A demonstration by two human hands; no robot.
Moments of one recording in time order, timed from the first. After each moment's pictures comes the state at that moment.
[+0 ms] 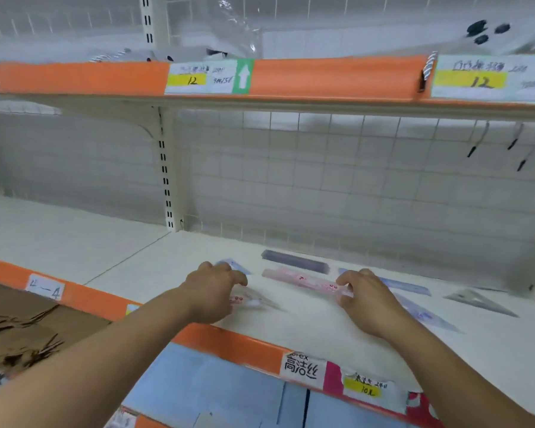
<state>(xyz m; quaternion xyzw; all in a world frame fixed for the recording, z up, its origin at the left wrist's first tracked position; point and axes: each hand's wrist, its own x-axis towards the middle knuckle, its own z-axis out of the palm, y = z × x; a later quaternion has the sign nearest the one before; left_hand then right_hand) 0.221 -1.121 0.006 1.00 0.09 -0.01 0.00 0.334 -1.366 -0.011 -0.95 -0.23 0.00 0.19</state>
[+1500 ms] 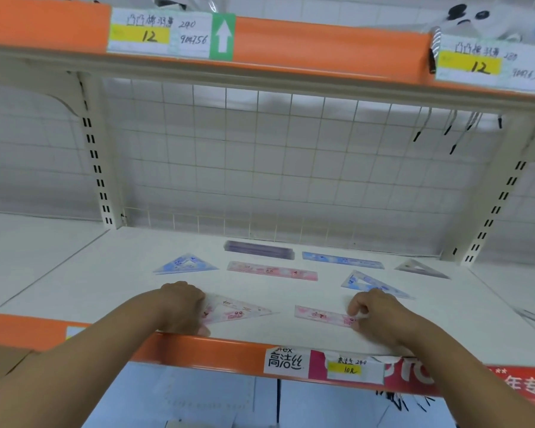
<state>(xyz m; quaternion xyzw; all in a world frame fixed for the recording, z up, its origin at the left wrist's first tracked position) 0.269 -1.083 -0.039 0.98 0.02 -0.17 -0.07 0.337 -1.425 -0.041 -0.98 -0.14 0.12 0.11</state>
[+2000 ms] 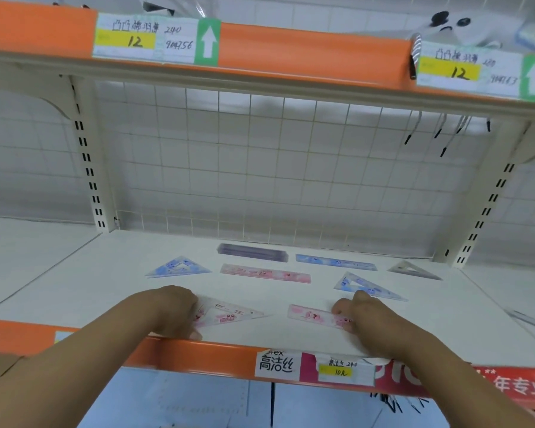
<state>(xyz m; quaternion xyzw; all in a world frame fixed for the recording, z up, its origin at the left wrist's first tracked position) 0.269 -1.088 -0.033 0.98 -0.01 -0.19 -0.09 0.322 -1.426 -0.039 -0.97 -0.22 0.09 0.02</state>
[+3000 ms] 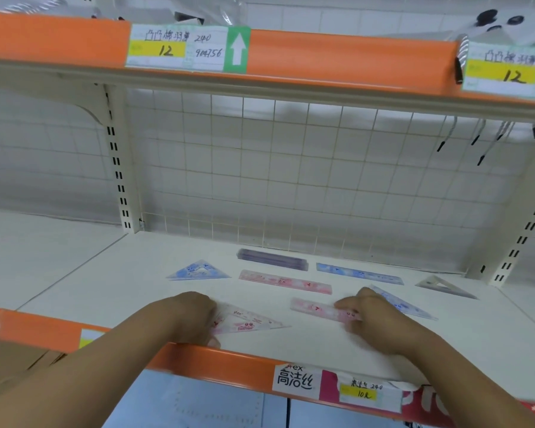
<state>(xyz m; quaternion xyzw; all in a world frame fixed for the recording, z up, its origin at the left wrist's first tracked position) 0.268 -1.086 -0.037 0.98 0.00 -0.18 -0.04 0.351 -1.399 -0.037 -0.96 -0.25 0.07 0.11</state>
